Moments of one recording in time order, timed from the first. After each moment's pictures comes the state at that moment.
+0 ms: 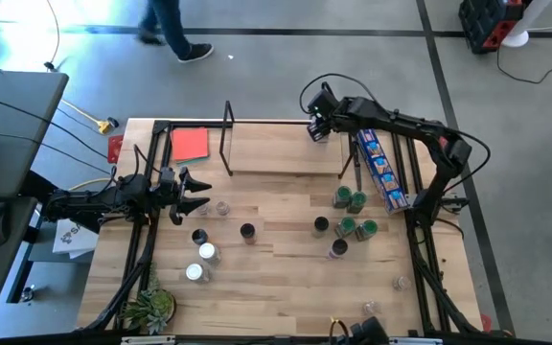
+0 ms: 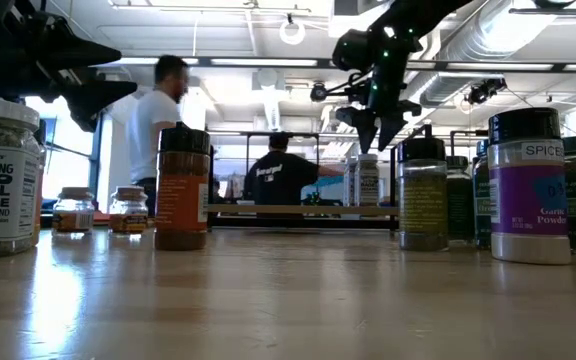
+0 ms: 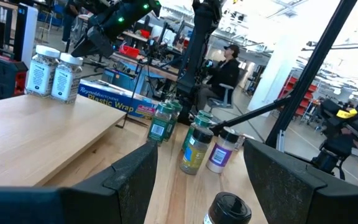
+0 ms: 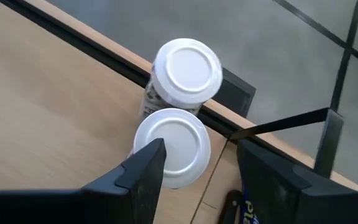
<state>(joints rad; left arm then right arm) 0.03 0.01 0.01 0.07 -0.06 -0.34 -0.55 1.75 1.47 -0.84 0.47 0.33</state>
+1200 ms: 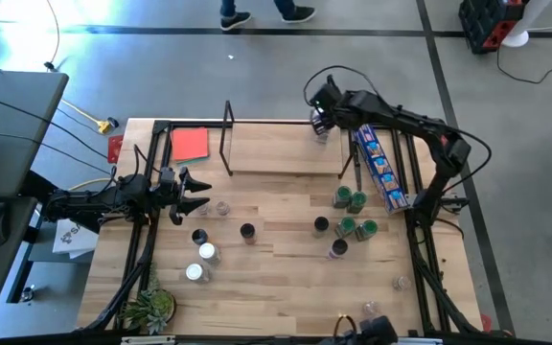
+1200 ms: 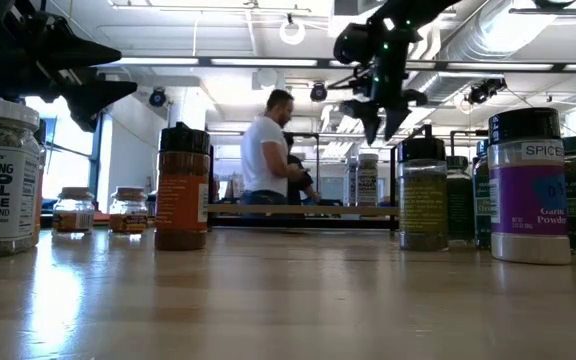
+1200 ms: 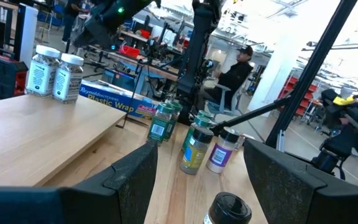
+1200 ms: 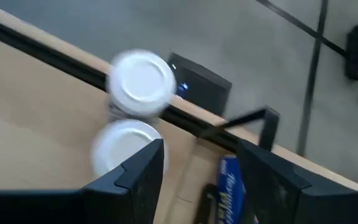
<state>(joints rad) 0.03 0.01 0.01 0.07 -0.06 -0.34 -0.57 1.76 1.56 -0.97 0.56 0.39</state>
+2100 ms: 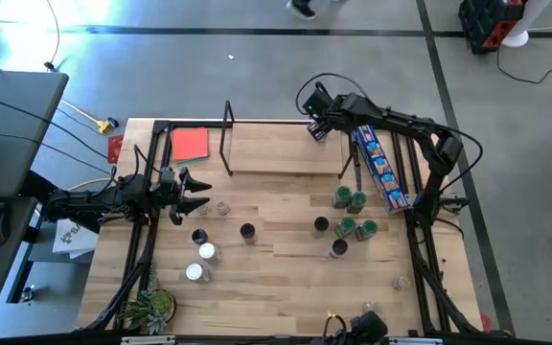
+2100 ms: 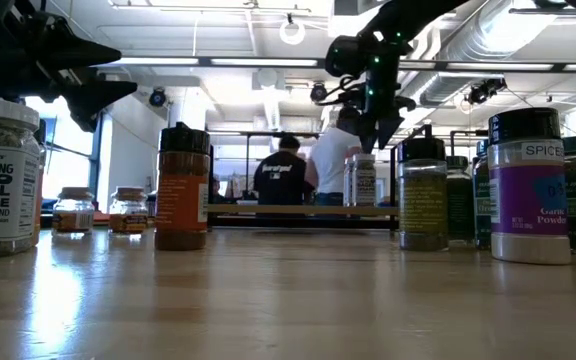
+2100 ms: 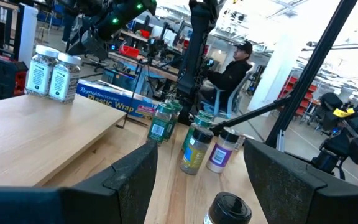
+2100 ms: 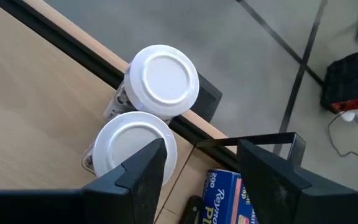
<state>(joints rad) 0.03 0.01 0.01 0.07 -0.06 -0.34 -0.55 1.82 1.56 -0.92 0.61 0.22</state>
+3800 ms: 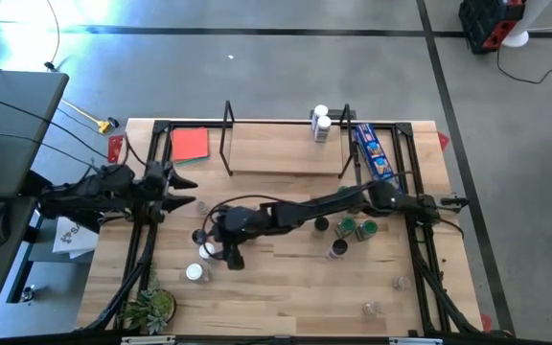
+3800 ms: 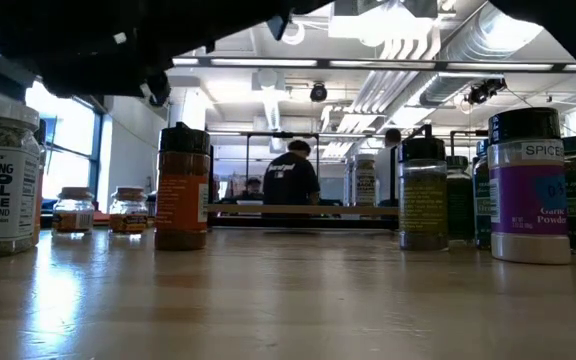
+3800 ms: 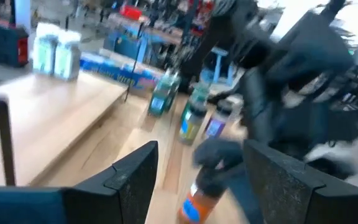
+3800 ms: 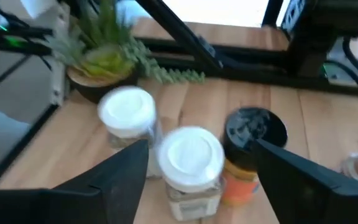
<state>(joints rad) -0.01 0.04 0.36 -0.42 -0.06 -0.33 0.16 2.41 2.05 -0.15 -0.10 -0.02</state>
